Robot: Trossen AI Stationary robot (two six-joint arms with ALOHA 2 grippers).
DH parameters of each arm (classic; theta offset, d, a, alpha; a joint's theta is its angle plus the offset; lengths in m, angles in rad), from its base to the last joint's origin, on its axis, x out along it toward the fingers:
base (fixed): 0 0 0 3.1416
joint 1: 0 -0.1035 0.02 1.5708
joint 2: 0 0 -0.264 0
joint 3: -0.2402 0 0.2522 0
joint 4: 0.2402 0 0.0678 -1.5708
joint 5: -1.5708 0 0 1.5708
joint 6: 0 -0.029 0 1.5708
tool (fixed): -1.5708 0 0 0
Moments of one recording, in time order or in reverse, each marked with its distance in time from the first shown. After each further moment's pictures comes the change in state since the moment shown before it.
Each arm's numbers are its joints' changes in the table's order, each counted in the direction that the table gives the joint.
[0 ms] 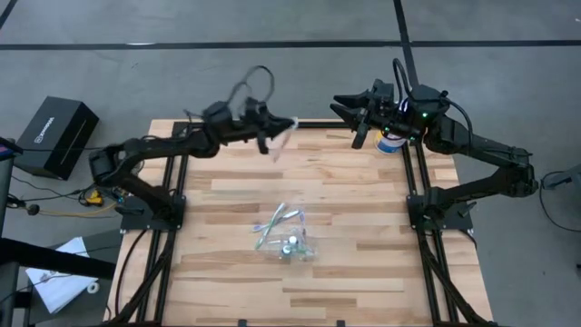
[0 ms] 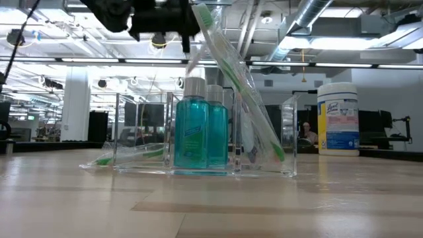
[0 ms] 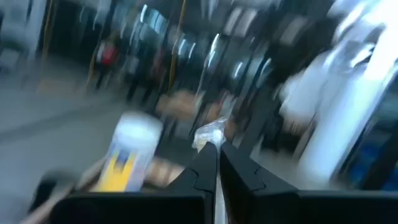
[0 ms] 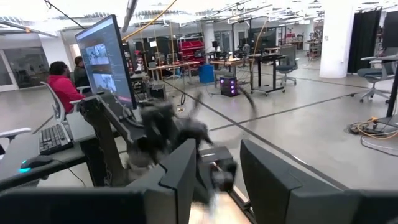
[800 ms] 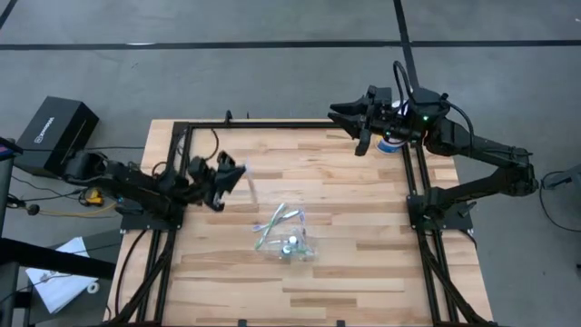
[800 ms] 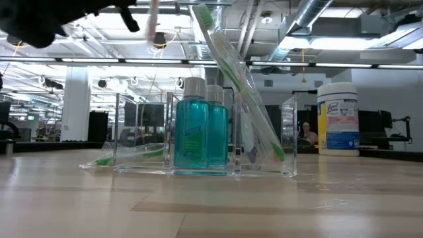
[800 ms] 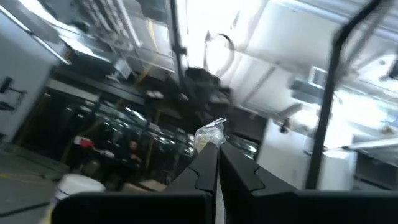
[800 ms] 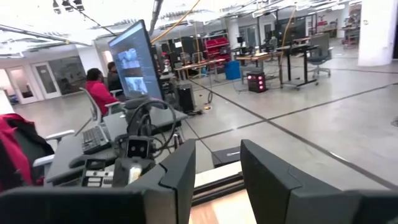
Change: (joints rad) left arm 0.564 -0.310 0.640 -0.801 -0.596 -0.153; right arm -0.036 -0.001 0.000 -0.005 -0.079 -0.083
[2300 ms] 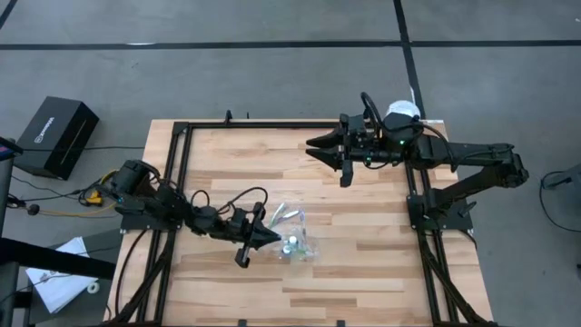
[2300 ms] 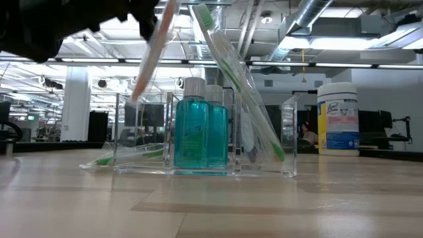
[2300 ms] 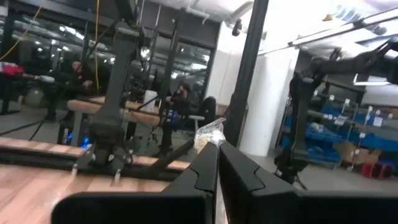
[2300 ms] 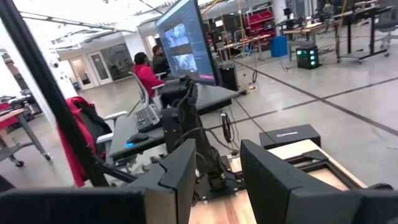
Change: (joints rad) left arm 0.310 0.571 -0.163 -0.086 0.032 -0.096; right arm -0.201 0.119 0.000 -0.074 0.003 -0.085
